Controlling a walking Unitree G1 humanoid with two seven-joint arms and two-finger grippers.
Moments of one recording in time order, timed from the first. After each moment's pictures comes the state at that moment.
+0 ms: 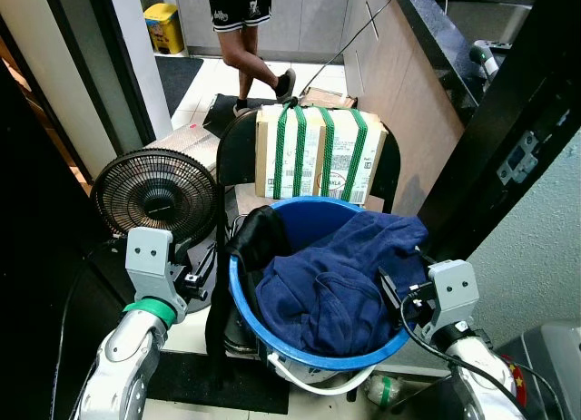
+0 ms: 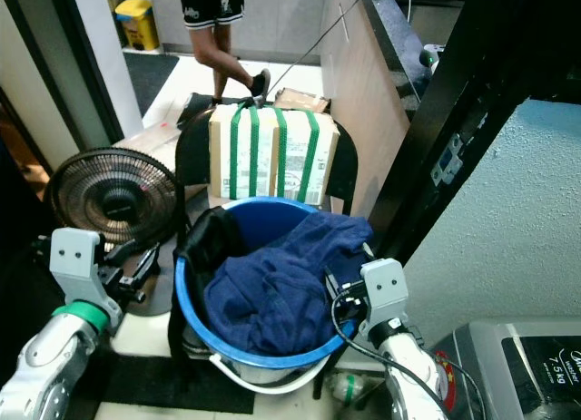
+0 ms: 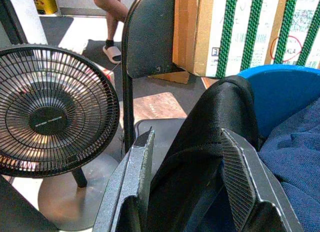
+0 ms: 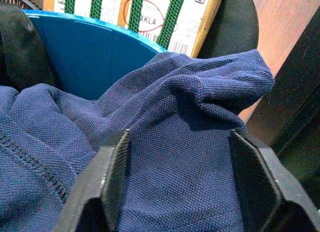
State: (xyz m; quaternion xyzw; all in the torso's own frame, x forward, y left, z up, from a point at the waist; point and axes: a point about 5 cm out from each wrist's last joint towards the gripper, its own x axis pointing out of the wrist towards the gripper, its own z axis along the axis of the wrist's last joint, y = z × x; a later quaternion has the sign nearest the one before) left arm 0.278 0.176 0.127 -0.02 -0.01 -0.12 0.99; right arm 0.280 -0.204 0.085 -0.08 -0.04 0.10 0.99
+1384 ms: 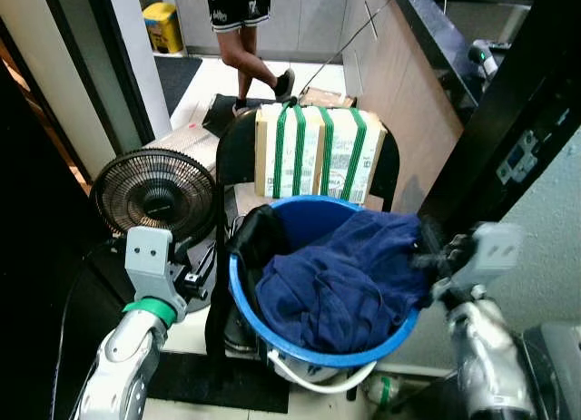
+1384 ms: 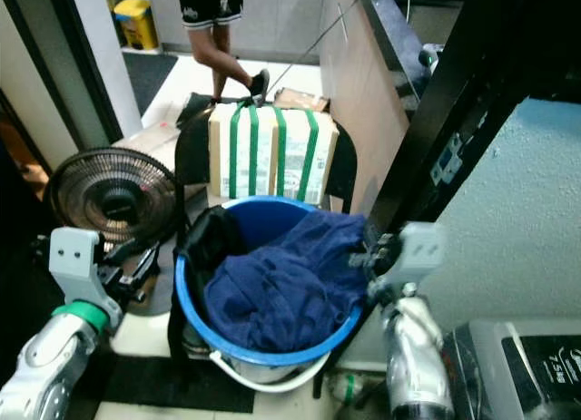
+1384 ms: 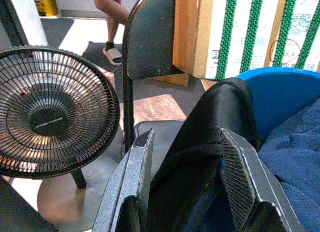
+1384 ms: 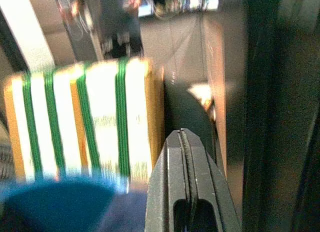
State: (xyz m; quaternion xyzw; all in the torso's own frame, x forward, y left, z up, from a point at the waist) left arm 0.277 0.175 0.129 -0.03 -0.02 -0.12 0.99; right arm 0.319 -0.227 0.173 0.10 -0.19 0.01 0.98
